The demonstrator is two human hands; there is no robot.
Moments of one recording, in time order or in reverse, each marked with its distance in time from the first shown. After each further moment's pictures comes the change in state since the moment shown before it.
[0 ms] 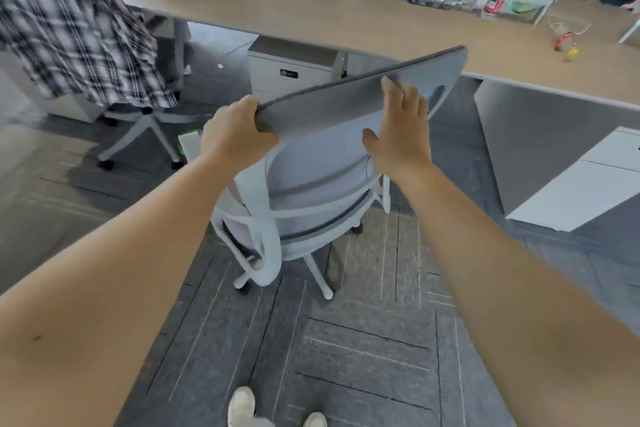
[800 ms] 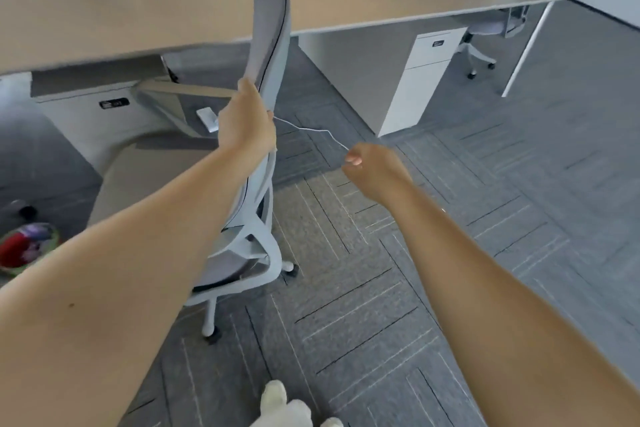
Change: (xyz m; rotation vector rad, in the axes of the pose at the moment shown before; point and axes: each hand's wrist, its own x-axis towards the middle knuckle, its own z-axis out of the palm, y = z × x) left_hand 0.094 0.071 0.056 -0.151 -0.261 0.439; right_hand -0.023 -0.010 0.019 0.097 -0.068 0.779
